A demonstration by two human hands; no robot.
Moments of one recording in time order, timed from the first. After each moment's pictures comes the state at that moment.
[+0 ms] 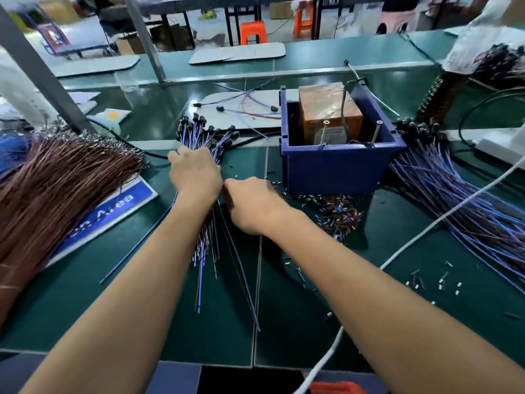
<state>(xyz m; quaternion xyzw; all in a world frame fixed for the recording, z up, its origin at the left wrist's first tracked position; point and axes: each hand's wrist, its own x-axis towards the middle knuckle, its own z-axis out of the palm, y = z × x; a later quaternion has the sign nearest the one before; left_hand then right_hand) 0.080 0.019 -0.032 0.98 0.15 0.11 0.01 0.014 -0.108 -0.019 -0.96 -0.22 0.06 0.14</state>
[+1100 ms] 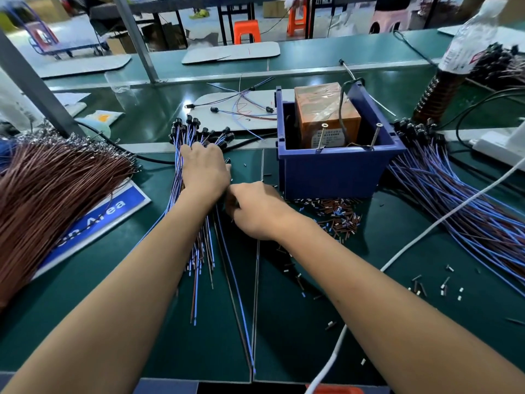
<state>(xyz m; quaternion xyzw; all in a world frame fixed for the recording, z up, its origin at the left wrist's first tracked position) 0.112 0.011 -0.042 0.99 0.08 0.10 0.06 0.024 -0.119 -0.027 -0.95 -0.18 0.10 0.24</state>
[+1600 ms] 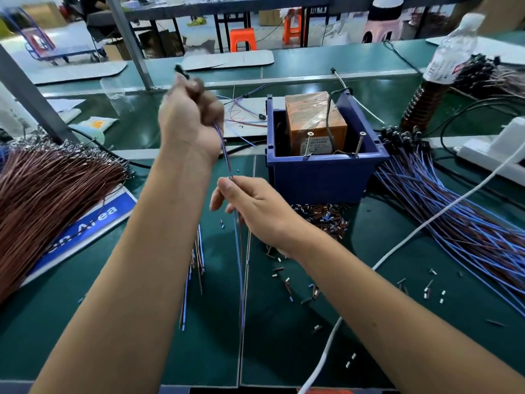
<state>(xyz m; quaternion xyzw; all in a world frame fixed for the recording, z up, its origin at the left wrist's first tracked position) 0.077 -0.031 0.076 0.29 0.03 0.09 0.95 -0.008 -0.149 -0.008 -0.76 -0.21 0.08 0.61</state>
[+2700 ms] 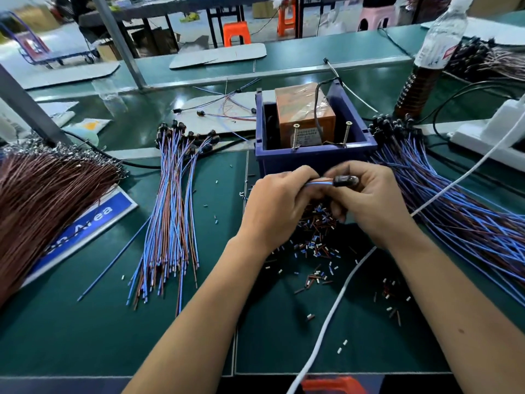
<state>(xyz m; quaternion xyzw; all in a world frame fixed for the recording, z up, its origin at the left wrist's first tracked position) 0.004 -0.108 -0.036 0.86 -0.31 0.21 0.35 -0.015 -0.289 -0.040 -0.71 -0.09 -0.10 0.69</state>
